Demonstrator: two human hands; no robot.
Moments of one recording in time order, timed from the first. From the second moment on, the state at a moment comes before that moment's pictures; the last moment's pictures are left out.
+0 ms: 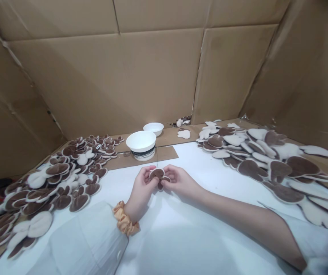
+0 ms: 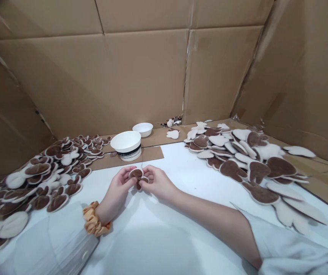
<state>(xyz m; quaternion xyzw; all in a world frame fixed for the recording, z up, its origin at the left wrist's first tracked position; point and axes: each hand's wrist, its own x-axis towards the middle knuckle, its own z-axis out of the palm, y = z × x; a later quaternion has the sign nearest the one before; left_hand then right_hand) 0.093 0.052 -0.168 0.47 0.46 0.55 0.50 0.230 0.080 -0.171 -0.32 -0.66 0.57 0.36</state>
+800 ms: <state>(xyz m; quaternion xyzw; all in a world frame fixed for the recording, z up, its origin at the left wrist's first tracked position) 0.091 0.052 -0.164 0.46 0.50 0.55 0.49 0.226 0.071 -0.159 -0.36 -0.59 0.59 0.41</state>
